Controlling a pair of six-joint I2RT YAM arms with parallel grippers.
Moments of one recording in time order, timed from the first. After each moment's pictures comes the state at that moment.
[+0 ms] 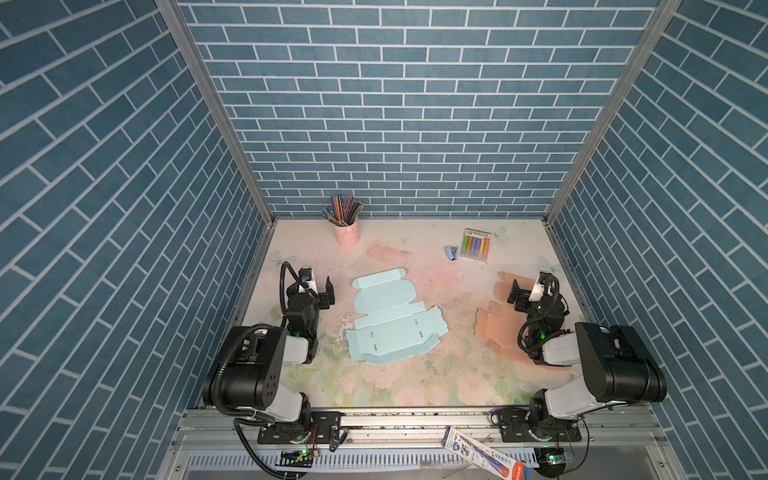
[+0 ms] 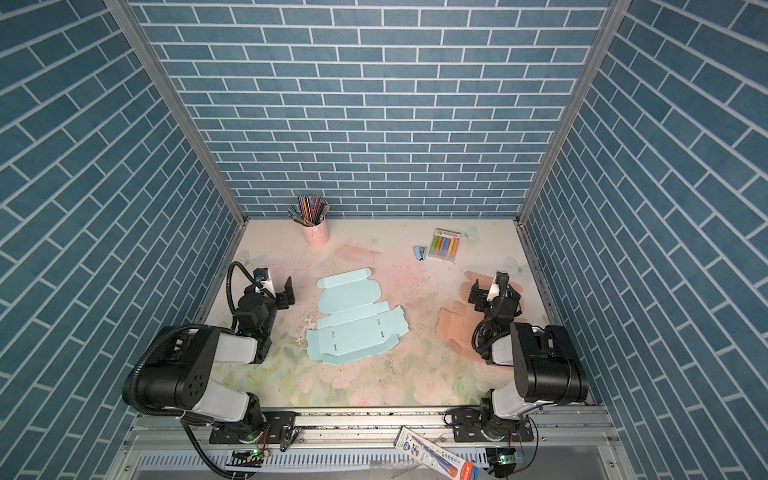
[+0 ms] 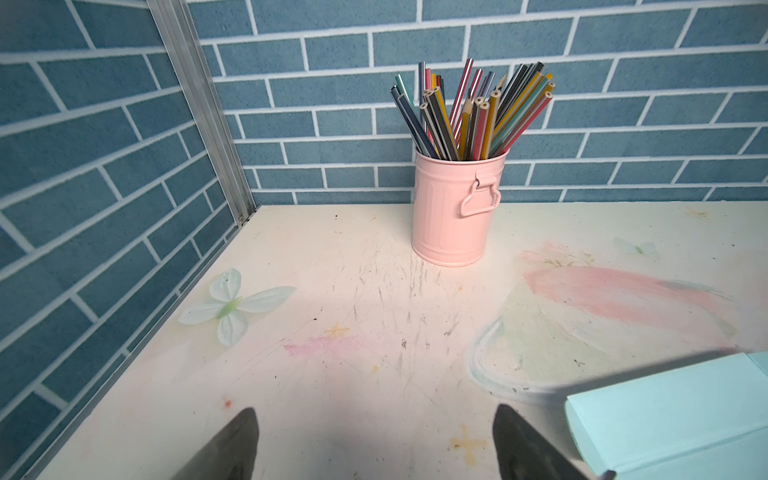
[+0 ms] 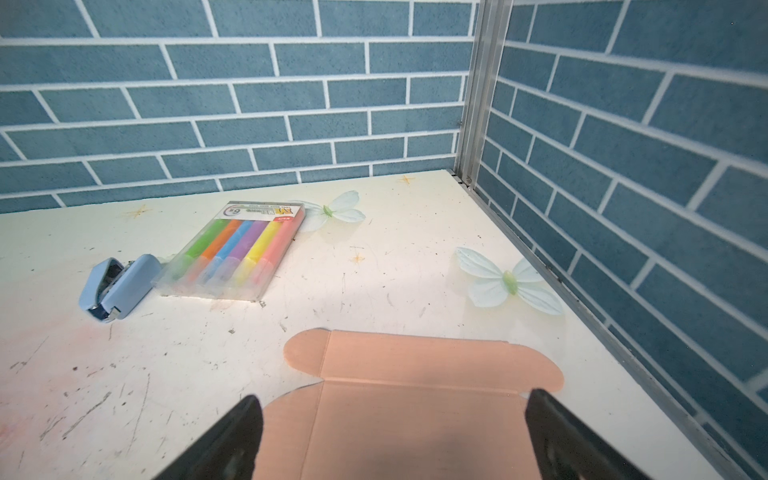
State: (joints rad) left arm -0.06 1.51 0.26 1.06 -0.13 0.01; right arm -0.01 1.52 0.23 1.09 0.13 0.02
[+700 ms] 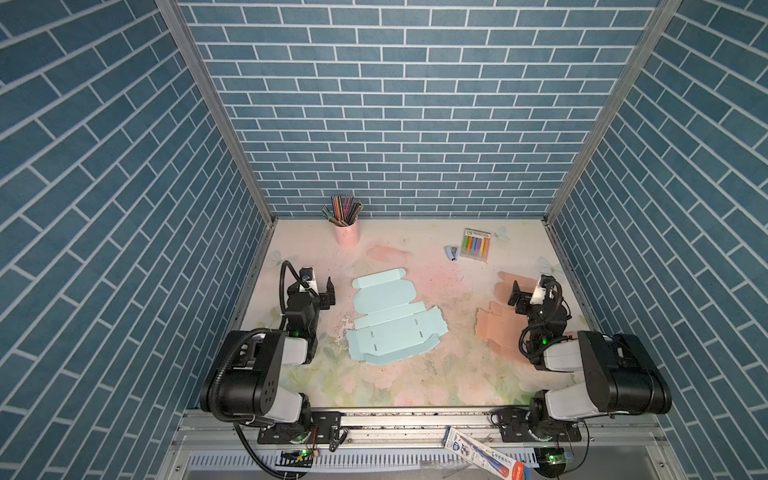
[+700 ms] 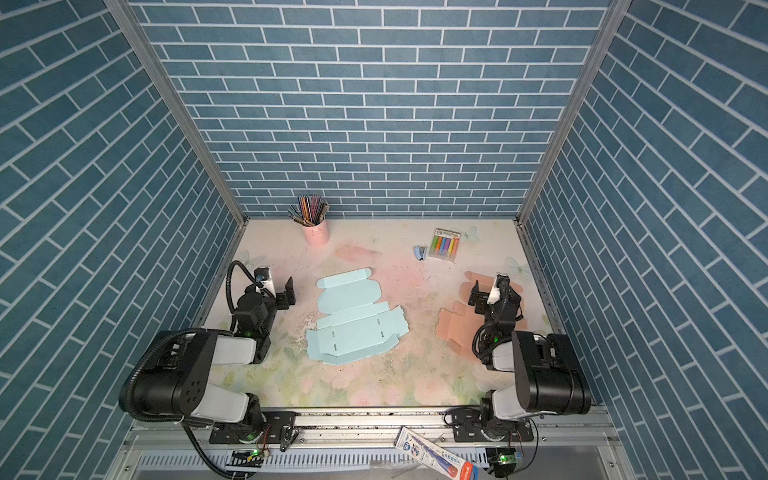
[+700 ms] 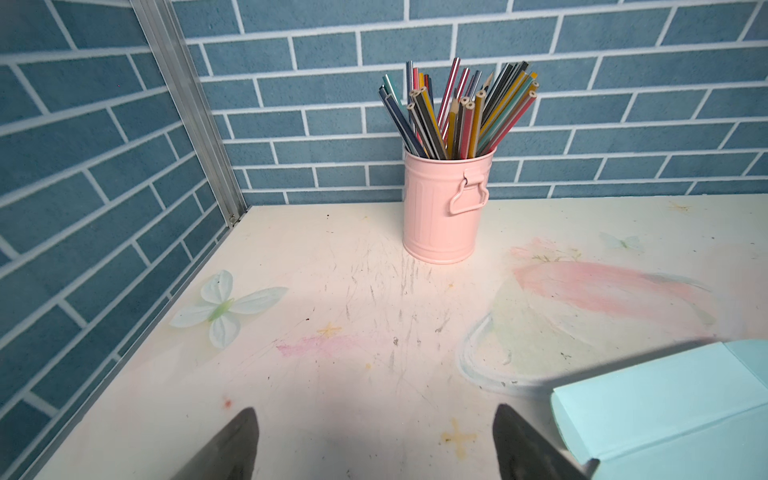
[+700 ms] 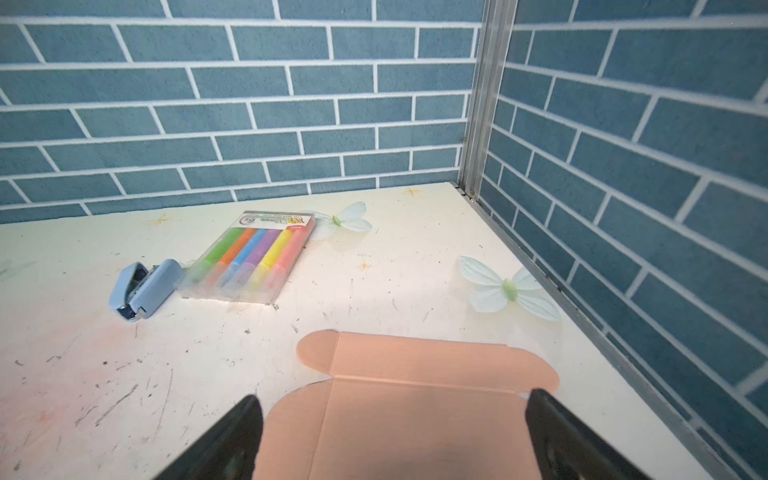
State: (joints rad) left arm -0.06 1.45 0.26 1.00 -0.11 0.02; right arm -0.01 1.43 0.17 1.10 0.11 0.01
